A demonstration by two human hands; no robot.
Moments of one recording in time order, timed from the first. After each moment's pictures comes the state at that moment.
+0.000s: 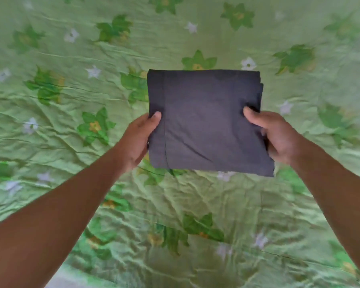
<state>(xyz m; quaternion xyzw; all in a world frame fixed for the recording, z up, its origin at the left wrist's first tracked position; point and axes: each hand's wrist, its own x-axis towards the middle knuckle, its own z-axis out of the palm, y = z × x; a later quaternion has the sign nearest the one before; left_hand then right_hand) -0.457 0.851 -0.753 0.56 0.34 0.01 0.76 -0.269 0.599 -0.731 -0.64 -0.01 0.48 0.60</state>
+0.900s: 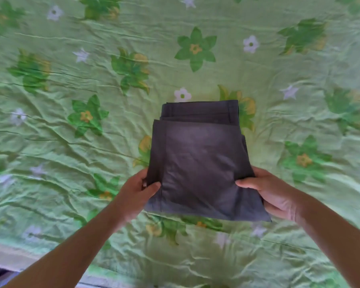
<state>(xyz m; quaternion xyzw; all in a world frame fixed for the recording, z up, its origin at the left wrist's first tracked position) -0.569 0.789 -0.785 0.64 0.40 -0.12 0.64 -0.363 0.529 -0.776 -0.59 0.15 0.61 0.51</state>
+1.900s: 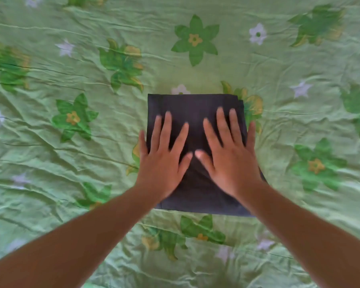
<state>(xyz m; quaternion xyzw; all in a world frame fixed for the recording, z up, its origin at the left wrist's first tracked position) -0.479 0.778 -0.838 0.98 0.17 -0.05 0.07 -0.359 0.618 -0.831 -0.91 -0.42 0.08 0.01</state>
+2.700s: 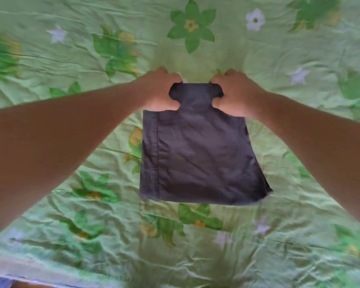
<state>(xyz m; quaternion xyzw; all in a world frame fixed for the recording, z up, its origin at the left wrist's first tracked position) -0.350 0.874 -0.789 0.94 0.12 -0.27 0.20 -0.238 0.676 -0.796 -0.88 -0.37 0.29 0.05</state>
